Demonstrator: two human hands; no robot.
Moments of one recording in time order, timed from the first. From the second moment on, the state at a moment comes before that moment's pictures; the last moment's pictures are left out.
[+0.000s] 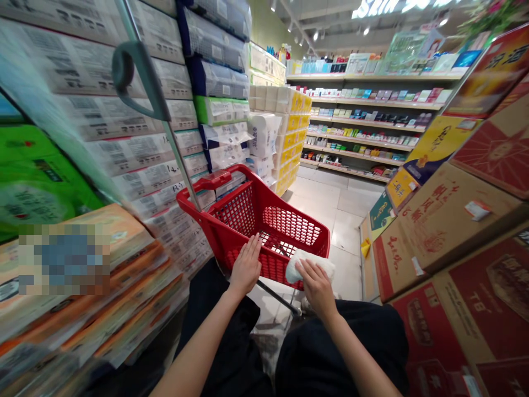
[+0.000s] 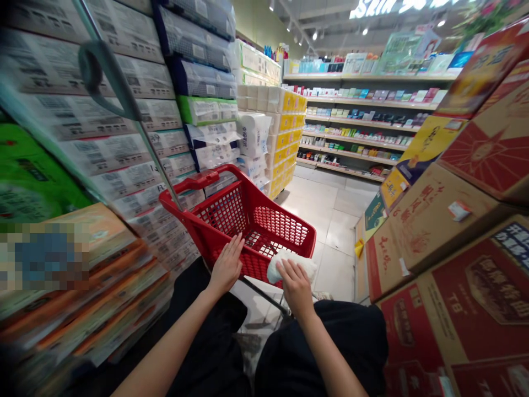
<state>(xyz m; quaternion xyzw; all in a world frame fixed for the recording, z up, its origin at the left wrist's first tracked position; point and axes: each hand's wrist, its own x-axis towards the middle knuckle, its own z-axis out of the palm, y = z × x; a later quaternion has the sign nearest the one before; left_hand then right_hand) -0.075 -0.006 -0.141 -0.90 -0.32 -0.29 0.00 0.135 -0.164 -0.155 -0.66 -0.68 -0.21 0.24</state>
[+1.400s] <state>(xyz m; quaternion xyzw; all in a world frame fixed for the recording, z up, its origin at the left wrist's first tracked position) -0.084 0.001 -0.141 -0.92 -0.29 -0.27 0.05 0.067 -0.097 -0.135 -0.67 -0.68 -0.16 0.26</state>
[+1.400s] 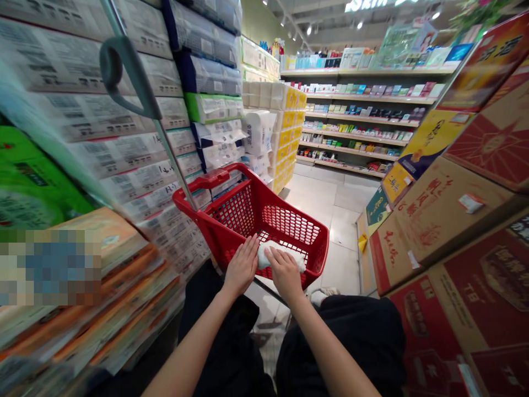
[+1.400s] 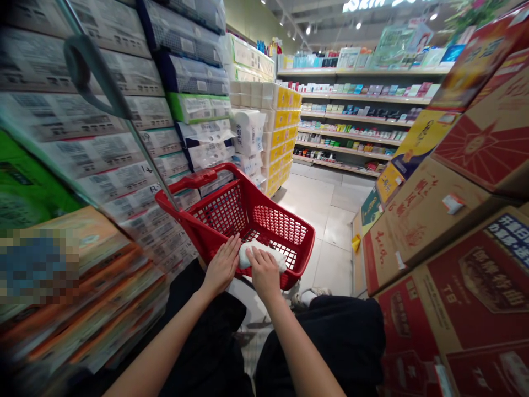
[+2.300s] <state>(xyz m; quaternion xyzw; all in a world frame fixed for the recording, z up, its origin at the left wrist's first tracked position) -0.076 -0.003 -0.146 -0.91 -0.31 -0.28 0.01 0.077 -0.101 -0.127 -0.68 -0.69 -0.13 0.23</state>
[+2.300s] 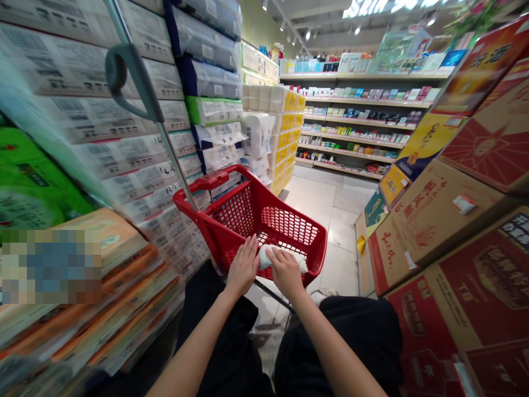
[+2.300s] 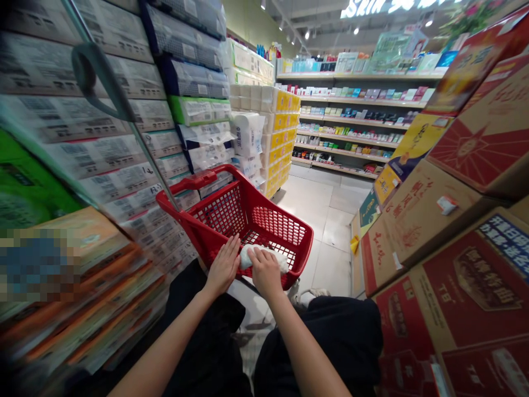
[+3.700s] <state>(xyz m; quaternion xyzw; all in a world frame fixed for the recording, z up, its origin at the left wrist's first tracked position) -0.086 -0.002 -0.139 -0.91 -0.31 -0.28 -0.04 0.116 -0.146 -0.145 -0.66 -0.70 -0.18 0.22</state>
